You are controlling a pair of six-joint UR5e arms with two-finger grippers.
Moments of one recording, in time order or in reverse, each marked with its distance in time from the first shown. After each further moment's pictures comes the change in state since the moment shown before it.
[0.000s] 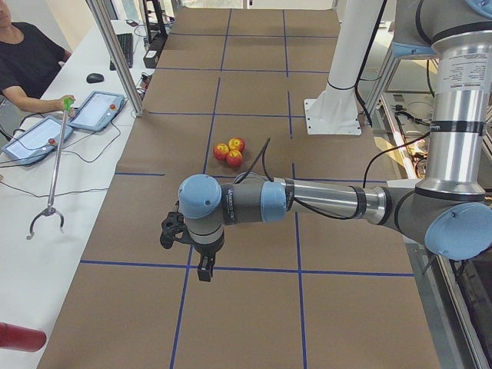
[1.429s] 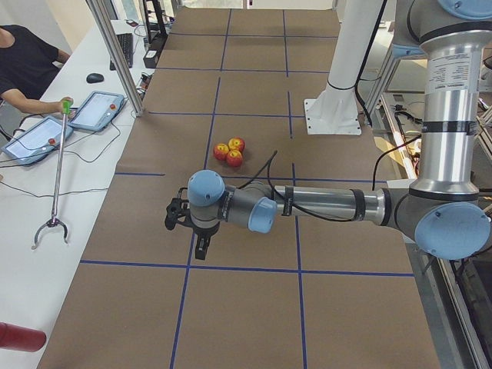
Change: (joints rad) left arm 0.274 0.038 0.009 -0.458 -0.027 -0.493; right arm 0.000 0.000 0.000 -0.001 0.000 0.000
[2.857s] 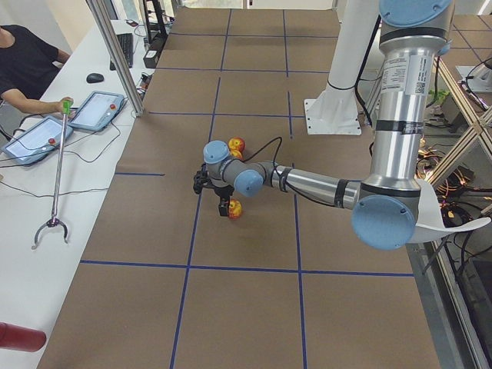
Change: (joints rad) left arm 0.418 -0.086 0.025 -0.042 0.125 -0.372; right arm 0.000 0.000 0.000 0.001 0.001 0.000
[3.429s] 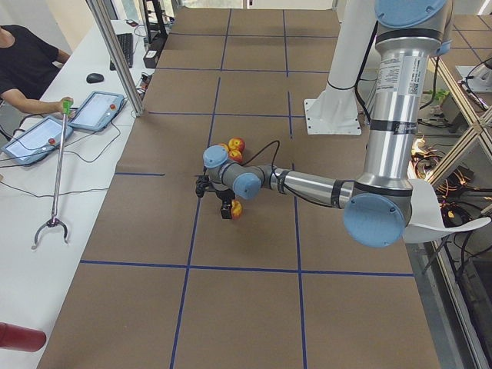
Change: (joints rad) left arm 0.040 -0.024 0.063 -0.012 -0.001 -0.001; right arm 0.000 0.000 0.000 -0.001 -0.001 0.000
